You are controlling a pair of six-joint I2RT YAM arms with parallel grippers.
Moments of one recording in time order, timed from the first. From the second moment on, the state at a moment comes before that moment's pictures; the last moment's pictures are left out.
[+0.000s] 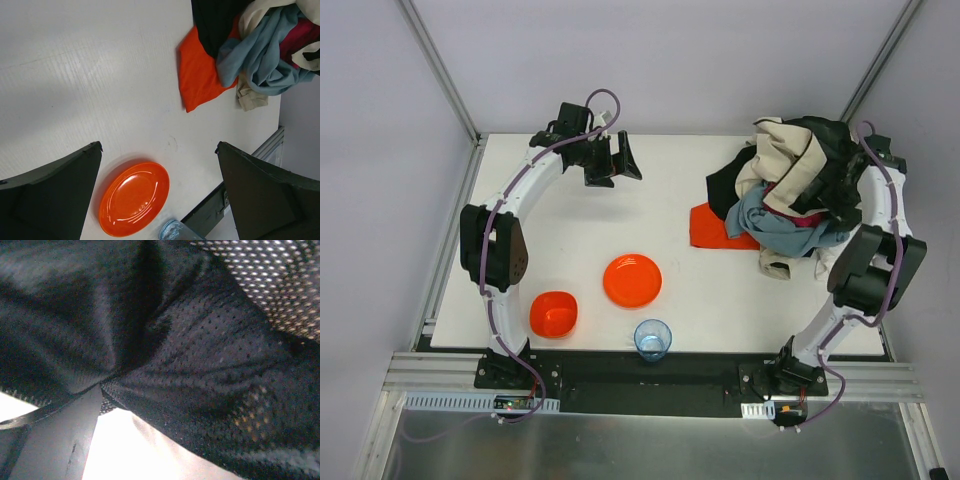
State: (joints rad) left arm -0.30 1.96 1.80 -0.68 0.57 -0.48; right arm -0.34 1.86 1.64 -1.03 -0.06 0.44
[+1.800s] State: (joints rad) left arm -0.31 1.99 1.76 -0.65 0.59 -0.49; right arm -0.38 1.80 1.11 -0.64 -0.39 0.79
